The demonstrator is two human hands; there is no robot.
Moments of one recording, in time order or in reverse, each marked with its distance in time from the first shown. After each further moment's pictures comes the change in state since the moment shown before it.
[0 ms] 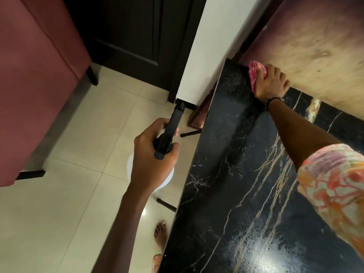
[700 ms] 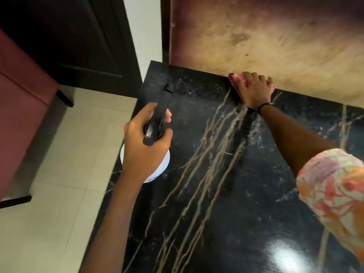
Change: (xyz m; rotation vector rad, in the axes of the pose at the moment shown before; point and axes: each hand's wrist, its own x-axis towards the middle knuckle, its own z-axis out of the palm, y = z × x) left_hand 0.006 0.092 0.177 0.023 -0.058 0.152; right_hand 0.040 0.203 -0.032 0.000 -0.088 -0.206
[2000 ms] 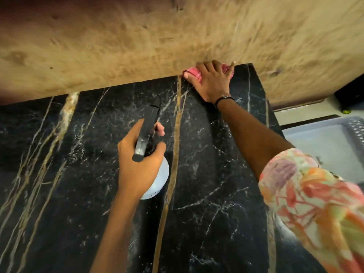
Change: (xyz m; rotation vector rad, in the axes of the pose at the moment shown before) left_hand -0.092 0.133 0.419 0.078 -0.333 -0.054; right_hand -0.054 0.395 -0.049 0.008 0.085 0.135
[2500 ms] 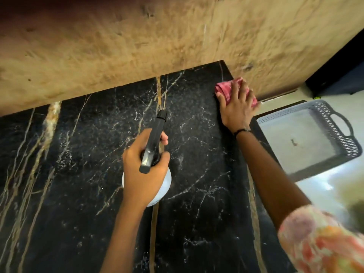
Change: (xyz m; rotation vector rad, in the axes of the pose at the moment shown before) left_hand -0.035 0.018 0.017 -0.007 -0.107 0.122; right_hand -0.130 0.075 -0.018 0.072 0.066 0.559
